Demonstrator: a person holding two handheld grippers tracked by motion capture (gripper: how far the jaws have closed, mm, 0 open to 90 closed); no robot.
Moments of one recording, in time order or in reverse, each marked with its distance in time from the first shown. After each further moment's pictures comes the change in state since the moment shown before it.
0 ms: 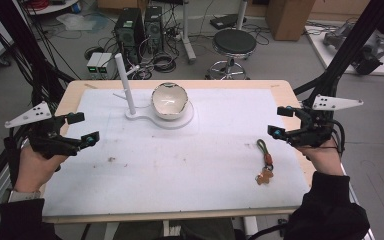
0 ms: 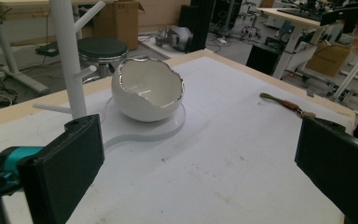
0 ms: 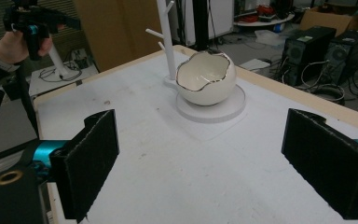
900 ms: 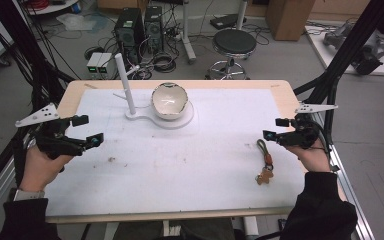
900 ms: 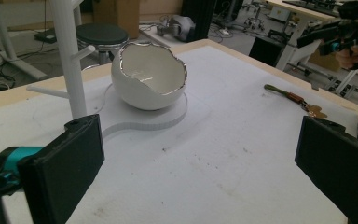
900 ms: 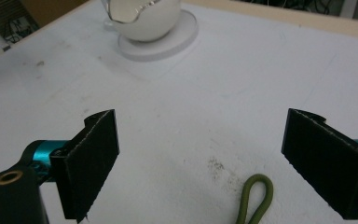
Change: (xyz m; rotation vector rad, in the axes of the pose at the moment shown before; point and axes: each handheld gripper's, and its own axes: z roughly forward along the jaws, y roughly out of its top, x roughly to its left) left arm 0.004 -0.009 0.010 0.040 0.008 -0.027; right arm -0.046 -0.051 0.031 0.215 -0.154 0.159
